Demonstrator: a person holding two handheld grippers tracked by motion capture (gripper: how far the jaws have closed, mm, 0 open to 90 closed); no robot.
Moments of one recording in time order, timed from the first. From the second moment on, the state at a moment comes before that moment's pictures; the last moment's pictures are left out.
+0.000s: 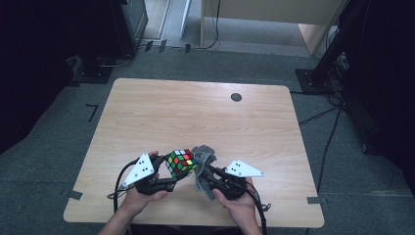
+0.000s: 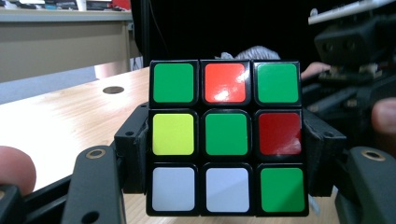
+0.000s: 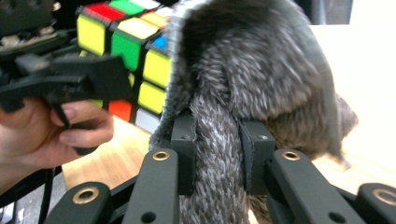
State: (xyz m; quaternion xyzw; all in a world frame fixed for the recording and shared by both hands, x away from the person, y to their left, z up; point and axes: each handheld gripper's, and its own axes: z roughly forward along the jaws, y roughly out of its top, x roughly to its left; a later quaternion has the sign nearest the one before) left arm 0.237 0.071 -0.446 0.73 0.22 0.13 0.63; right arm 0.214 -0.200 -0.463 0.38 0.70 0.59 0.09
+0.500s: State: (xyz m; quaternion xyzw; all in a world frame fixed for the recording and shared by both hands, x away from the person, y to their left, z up) left arm 0.241 0.074 -0.447 0.73 0.23 0.12 0.63; right arm 0.213 -0.205 -0.461 0.38 0.69 0.60 0.13
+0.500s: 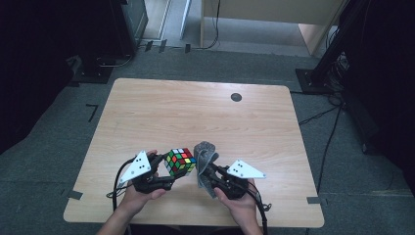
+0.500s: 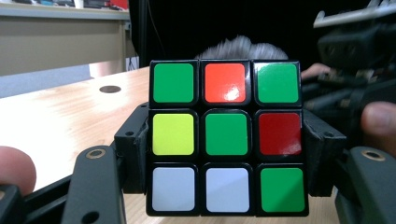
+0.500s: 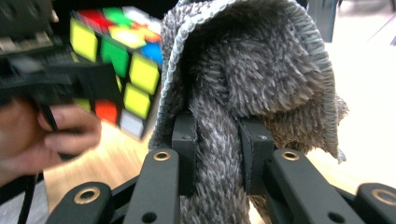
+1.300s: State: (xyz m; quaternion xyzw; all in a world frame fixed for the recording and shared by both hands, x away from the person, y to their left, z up) left arm 0.237 0.069 -0.445 0.73 0.22 0.10 0.64; right arm 0.205 -0.180 -0.473 0.36 0.72 0.57 0.14
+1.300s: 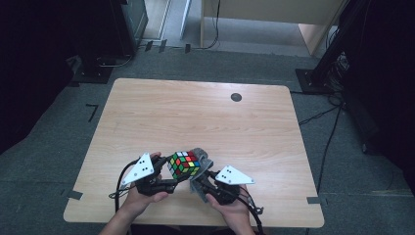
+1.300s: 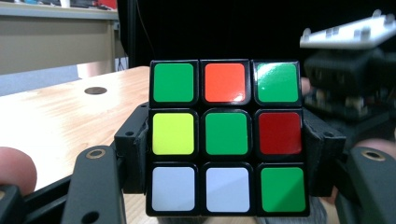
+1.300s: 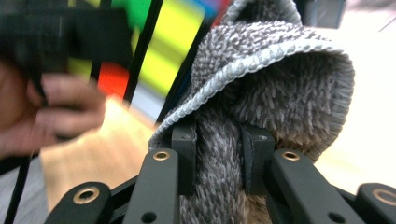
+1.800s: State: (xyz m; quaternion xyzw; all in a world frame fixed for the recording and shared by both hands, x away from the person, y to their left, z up) left arm 0.236 0.072 -0.443 0.72 0.22 0.11 0.65; right arm 0.202 -0.185 -0.465 0.35 0.71 0.59 0.17
